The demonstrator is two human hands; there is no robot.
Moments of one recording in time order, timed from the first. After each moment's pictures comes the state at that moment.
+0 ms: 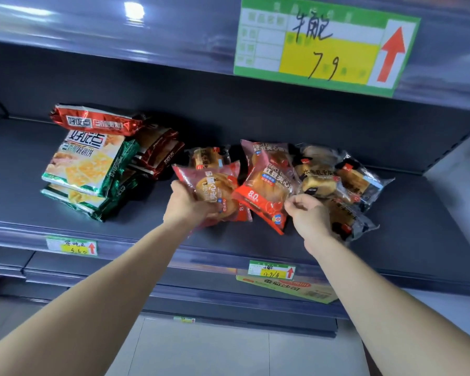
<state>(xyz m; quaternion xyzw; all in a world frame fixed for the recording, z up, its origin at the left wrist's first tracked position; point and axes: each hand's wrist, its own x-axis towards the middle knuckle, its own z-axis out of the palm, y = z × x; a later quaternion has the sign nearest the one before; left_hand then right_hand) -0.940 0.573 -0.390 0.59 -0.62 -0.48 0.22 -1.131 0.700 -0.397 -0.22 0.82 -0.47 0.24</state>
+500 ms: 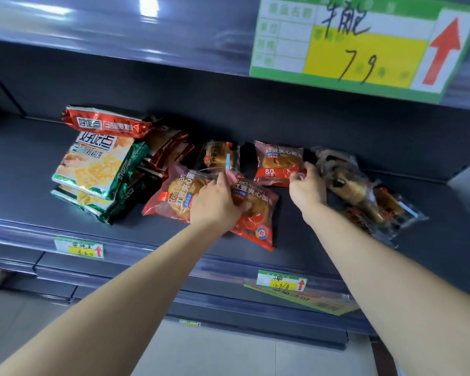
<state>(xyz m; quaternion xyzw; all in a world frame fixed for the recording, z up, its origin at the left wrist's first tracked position) -0.972 0.579 -0.378 0.51 -0.82 -0.23 0.11 -1.152 0.625 -0.386 -0.26 0.89 -0.35 0.15</state>
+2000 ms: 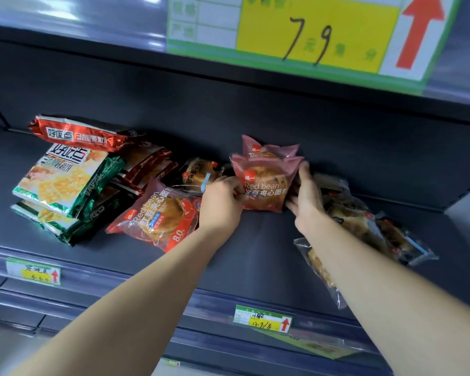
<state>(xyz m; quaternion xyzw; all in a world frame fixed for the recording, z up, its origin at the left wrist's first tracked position) -1.036 0.564 -0.385 0.44 -0.78 -0.29 0.34 -1.201 0.597 -0.397 -0.08 0.67 -0.64 0.36</state>
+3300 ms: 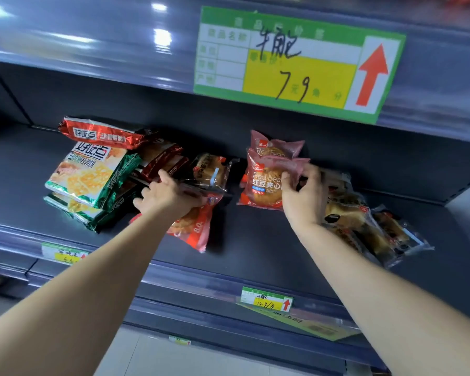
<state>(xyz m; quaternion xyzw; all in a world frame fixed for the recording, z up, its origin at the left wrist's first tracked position) -0.948 0.531 -0.365 0.71 -0.66 -0.24 0.05 -1.152 0.636 -0.371 -0.29 0.85 -0.44 0.02</state>
